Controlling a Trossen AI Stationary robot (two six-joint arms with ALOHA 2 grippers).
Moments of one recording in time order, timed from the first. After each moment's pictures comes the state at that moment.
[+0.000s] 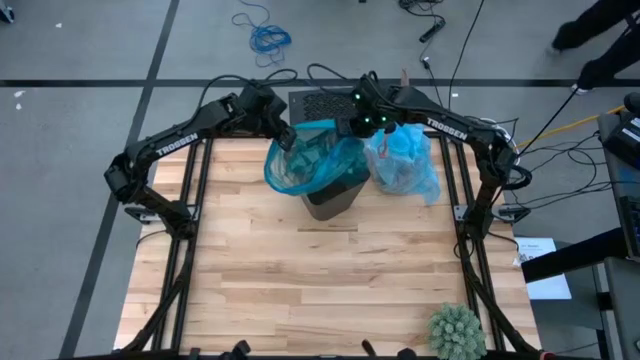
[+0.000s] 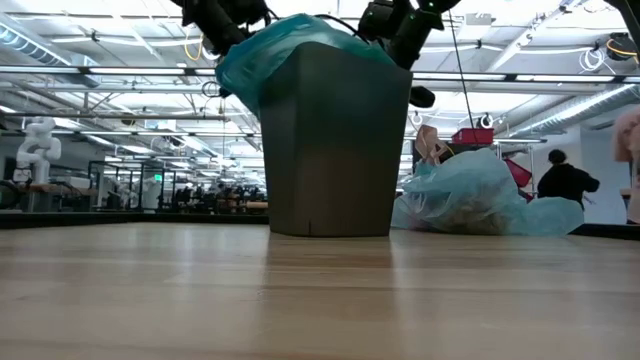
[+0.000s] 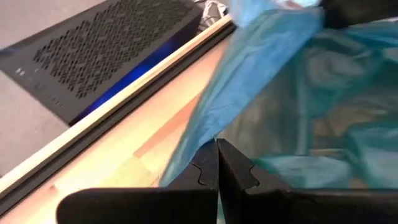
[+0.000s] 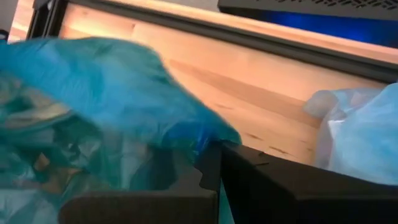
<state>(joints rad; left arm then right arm) 0.66 1.47 1.38 -0.66 0.17 -0.21 -0.58 1.79 1.77 -0.98 -0.05 0.72</state>
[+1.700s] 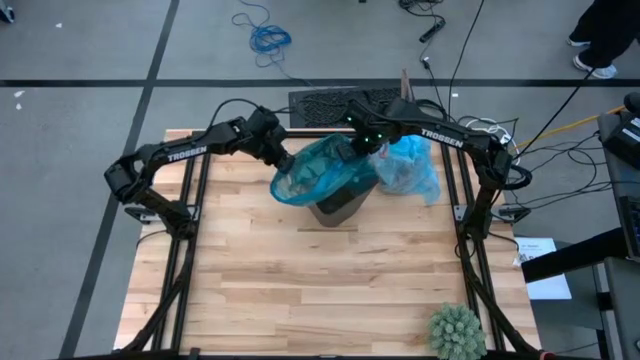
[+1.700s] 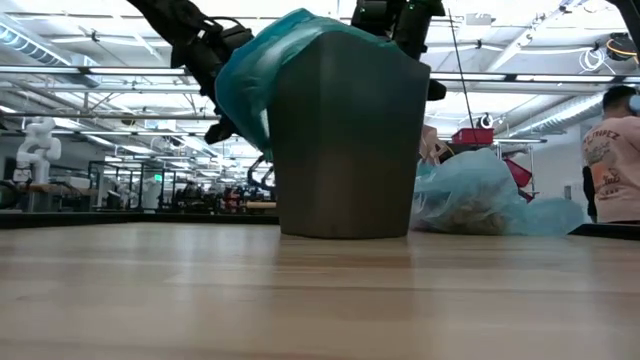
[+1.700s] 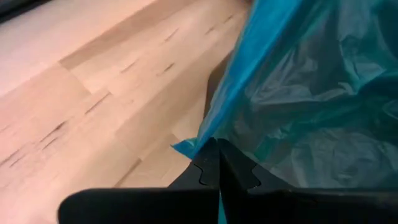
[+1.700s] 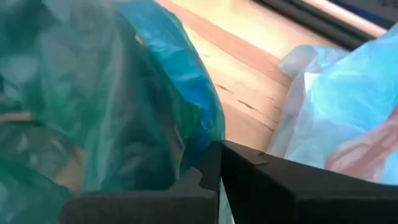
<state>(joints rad) 0.64 1.47 1.07 -0.52 0.38 -0.34 -0.46 1.80 1.77 -1.17 0.05 0.61</state>
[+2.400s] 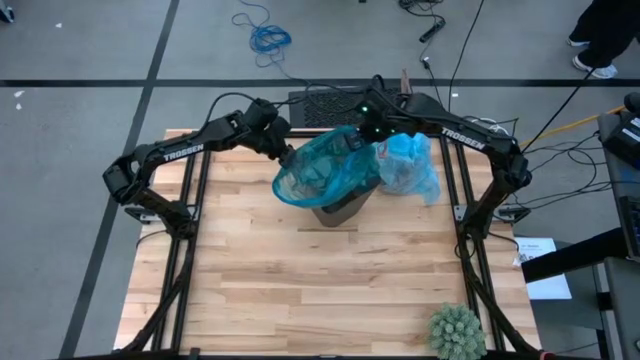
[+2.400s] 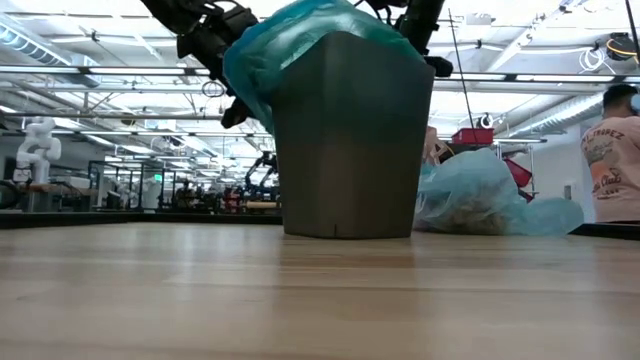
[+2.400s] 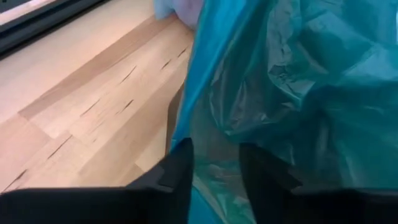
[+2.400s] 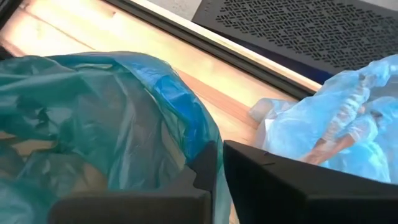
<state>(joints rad) 0.64 1.45 1.15 -0.48 0.47 -0.33 -0.47 1.68 1.77 -1.12 0.19 0.56</state>
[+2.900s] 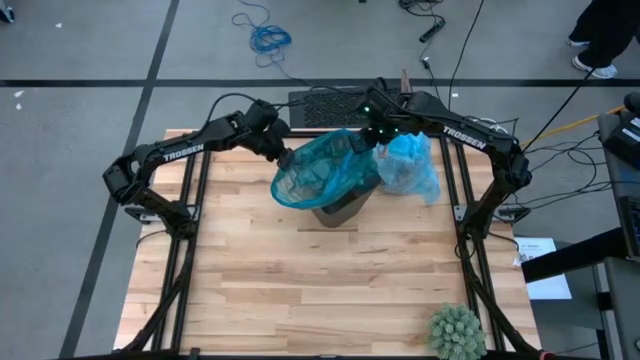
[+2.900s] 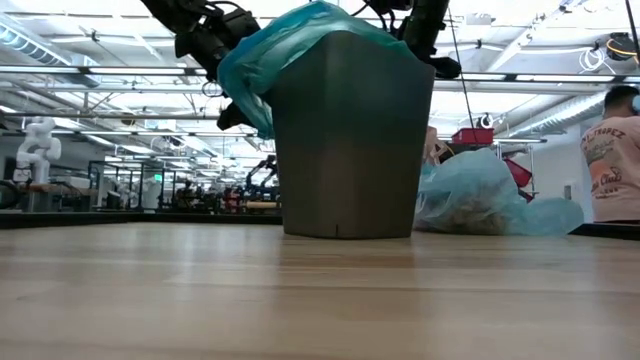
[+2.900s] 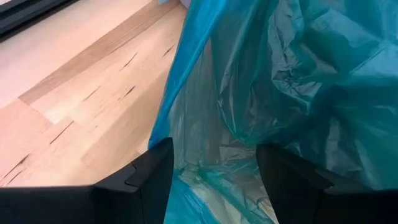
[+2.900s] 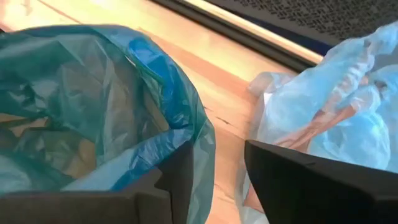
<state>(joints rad) 0.64 1.45 1.15 -0.53 0.48 -0.31 -0.48 1.68 1.77 -1.20 0.13 0.59</state>
